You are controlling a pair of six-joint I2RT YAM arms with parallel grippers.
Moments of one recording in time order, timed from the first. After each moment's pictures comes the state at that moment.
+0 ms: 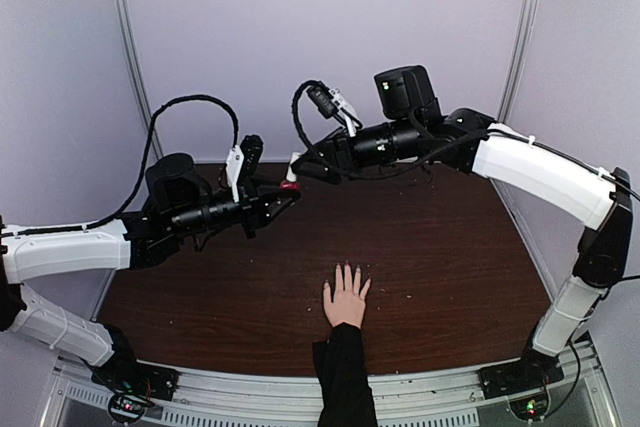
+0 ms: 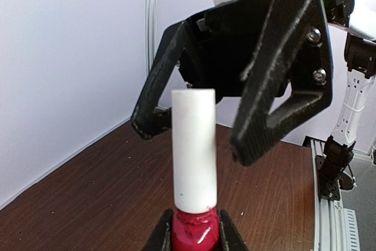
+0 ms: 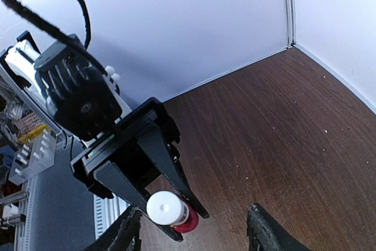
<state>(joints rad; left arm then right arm) -0.83 1.25 0.79 0.44 0.33 -0.03 0.86 1.69 1.71 -0.42 -0.51 0.11</state>
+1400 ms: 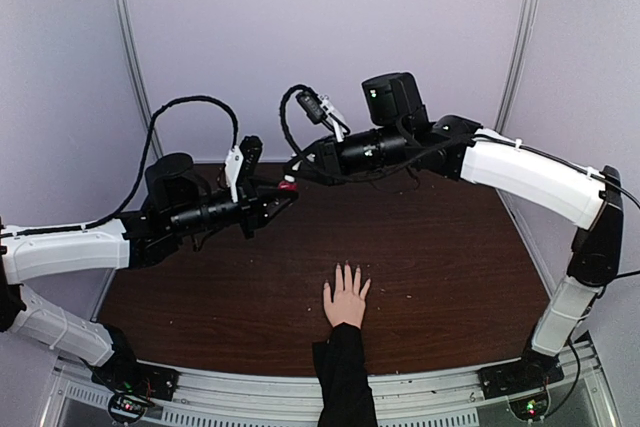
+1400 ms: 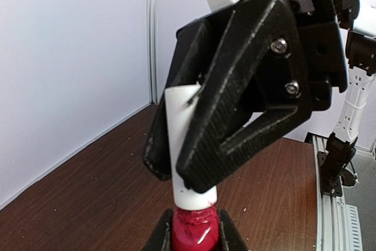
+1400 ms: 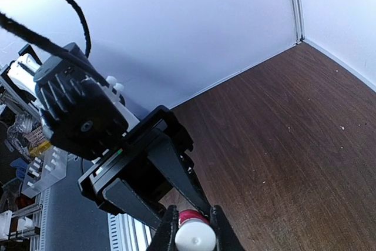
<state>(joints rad) -0.82 1.24 0.79 0.42 0.32 -0.02 0.89 1.73 1.71 -0.35 -0.50 0.23</state>
